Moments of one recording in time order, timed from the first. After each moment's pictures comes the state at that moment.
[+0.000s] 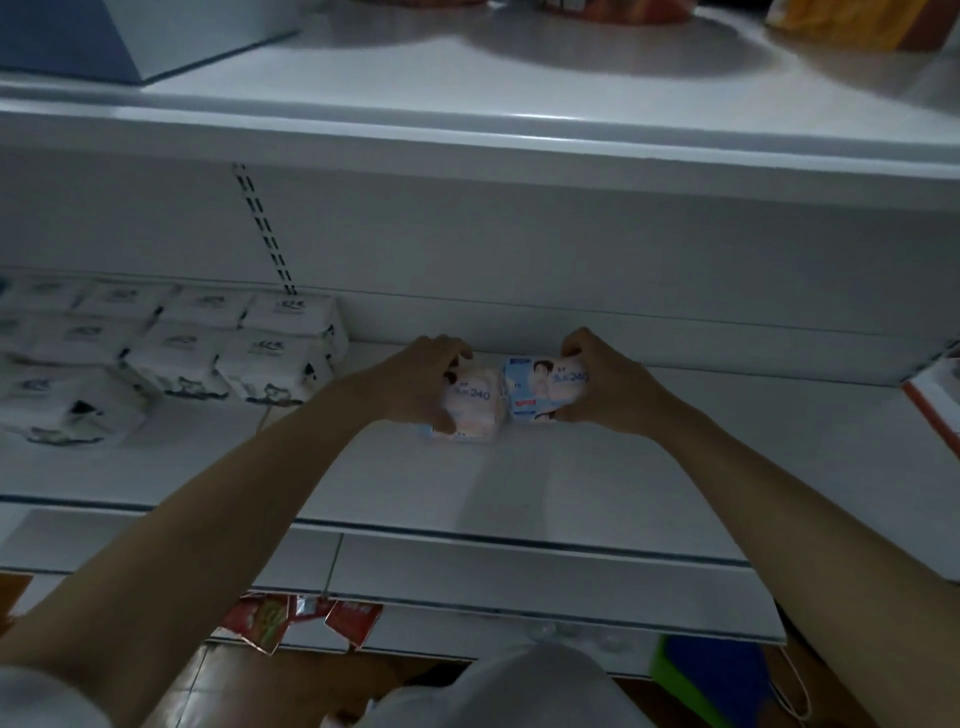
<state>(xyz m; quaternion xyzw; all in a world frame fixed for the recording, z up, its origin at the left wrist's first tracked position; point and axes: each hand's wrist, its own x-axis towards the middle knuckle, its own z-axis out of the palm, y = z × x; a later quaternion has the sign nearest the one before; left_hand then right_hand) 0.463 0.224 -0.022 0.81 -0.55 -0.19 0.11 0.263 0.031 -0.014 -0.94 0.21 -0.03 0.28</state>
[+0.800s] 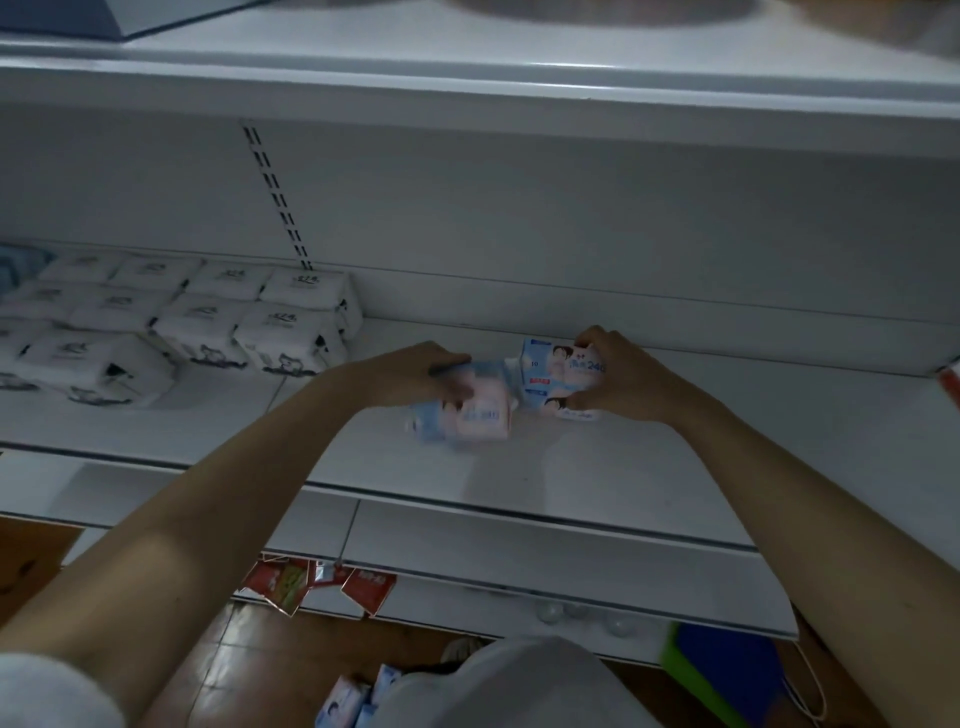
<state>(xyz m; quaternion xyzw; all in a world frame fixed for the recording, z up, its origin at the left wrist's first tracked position) 0.435 0.241 -0.012 0.81 -0.48 -0.31 0.16 0.251 0.016 -0.029 -0.93 0.21 0.01 0.30</state>
